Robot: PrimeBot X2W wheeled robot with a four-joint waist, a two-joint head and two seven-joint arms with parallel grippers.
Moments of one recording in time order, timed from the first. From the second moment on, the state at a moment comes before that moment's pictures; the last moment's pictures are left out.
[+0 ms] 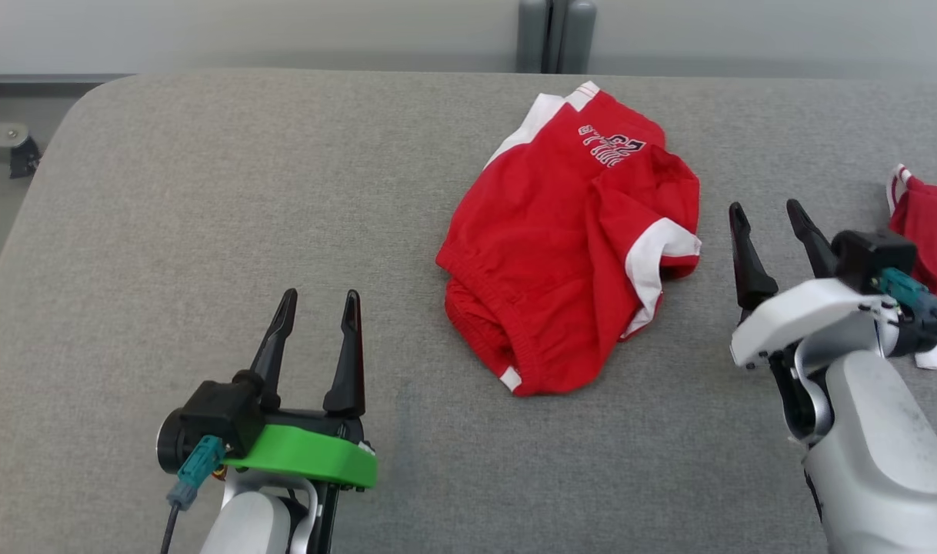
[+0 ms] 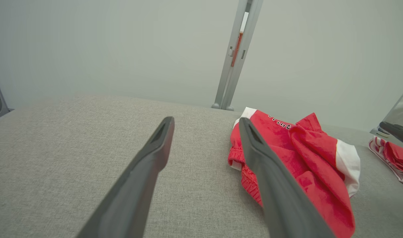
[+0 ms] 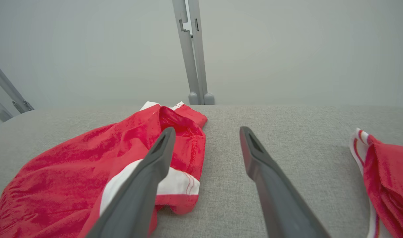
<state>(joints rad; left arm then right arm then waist) -0.16 0.05 -0.26 0.16 -0.34 -0.02 -0.26 -0.45 -0.14 0.00 0.50 0.20 0.13 -0.15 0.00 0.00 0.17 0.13</state>
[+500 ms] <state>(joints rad) -0.14 0.05 -0.31 0.18 -0.33 -0.05 -0.26 -0.25 -0.10 -0.03 0.34 0.26 0.13 -0.21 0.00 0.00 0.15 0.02</state>
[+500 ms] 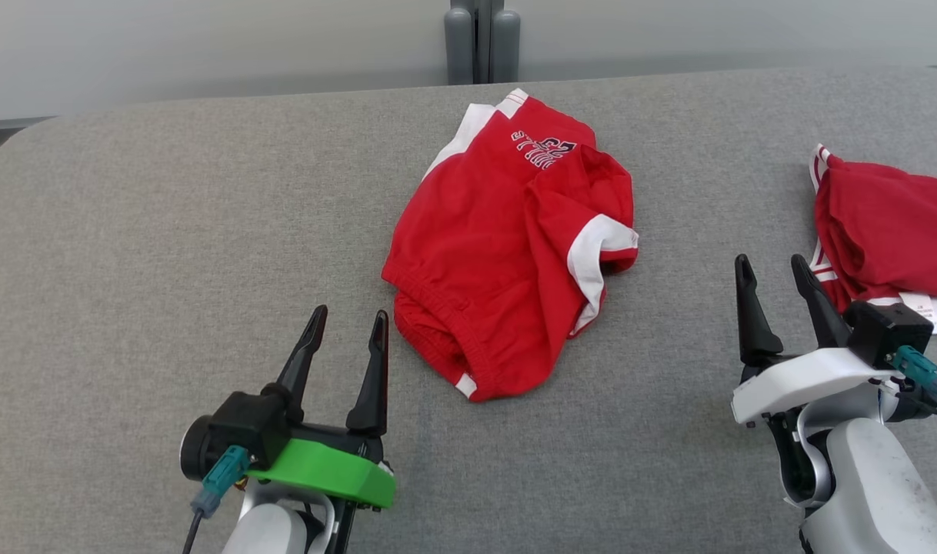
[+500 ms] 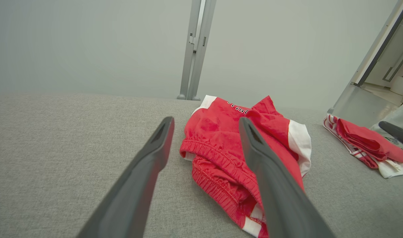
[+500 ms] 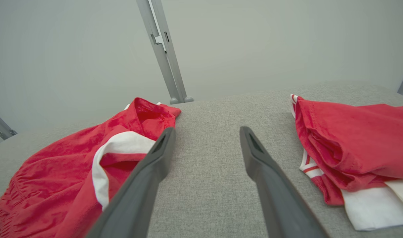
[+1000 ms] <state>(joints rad) -0.20 0.16 -0.57 0.29 0.04 -0.12 -0.26 -0.26 -0.08 -0.04 0.33 0.26 0.13 -0.21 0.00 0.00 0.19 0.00</state>
